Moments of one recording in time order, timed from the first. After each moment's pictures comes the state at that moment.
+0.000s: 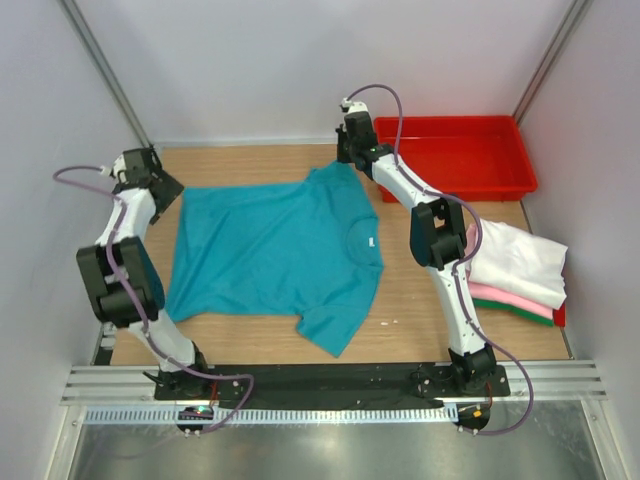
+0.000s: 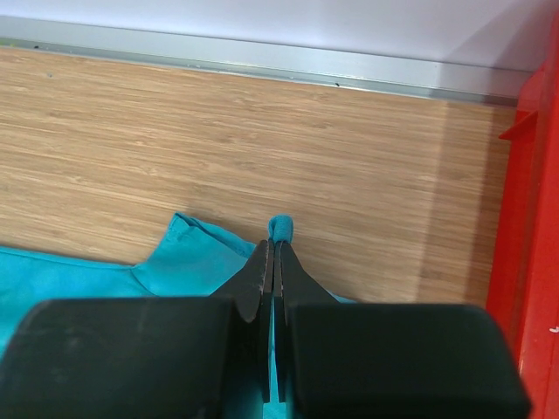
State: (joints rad) left arm 0.28 1.64 1.27 -0.49 -0.20 -0.67; right arm 0.41 2.47 2.23 -0.27 0.11 0.22
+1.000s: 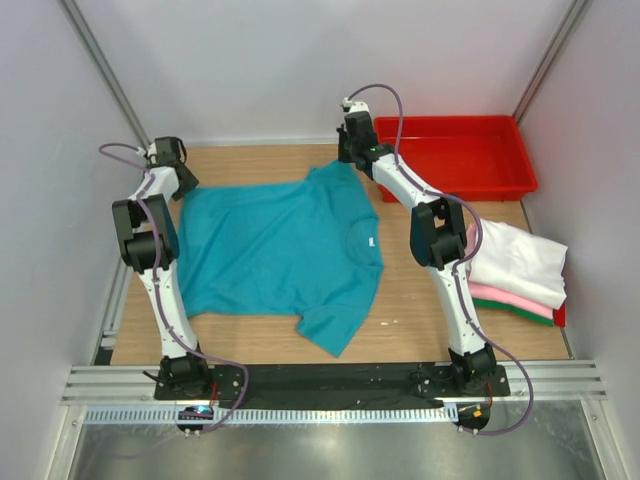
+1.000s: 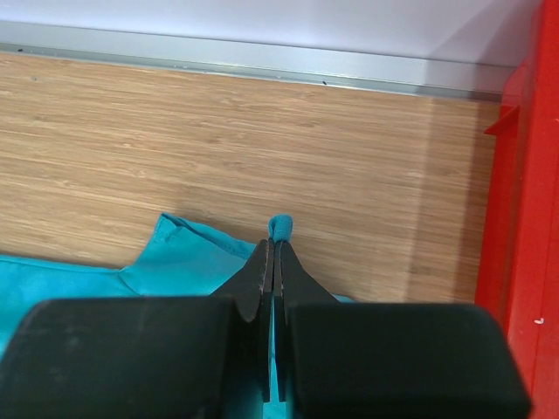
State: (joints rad) left arm 0.18 2.30 1.81 -0.38 -0.19 -0.52; right arm 0.41 2.47 2.23 -0.28 0.13 0.22
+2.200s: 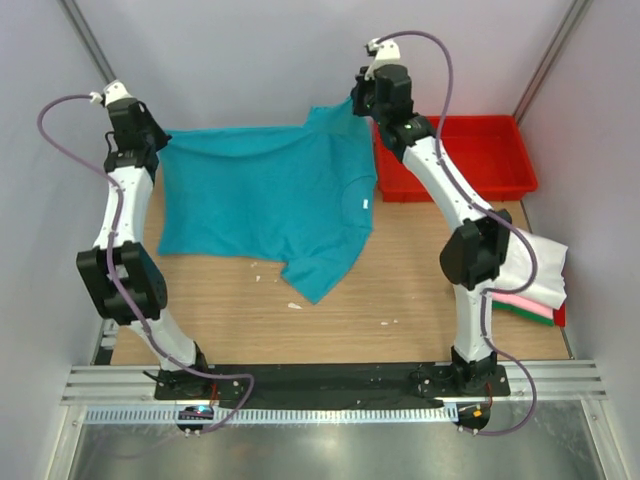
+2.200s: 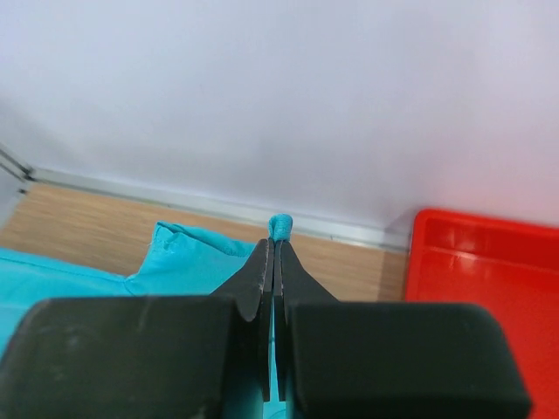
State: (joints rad) left arm 0.19 1.79 1.67 -0.24 -0.11 -0.38; right arm 0.40 2.13 2.18 -0.21 0.11 0.16
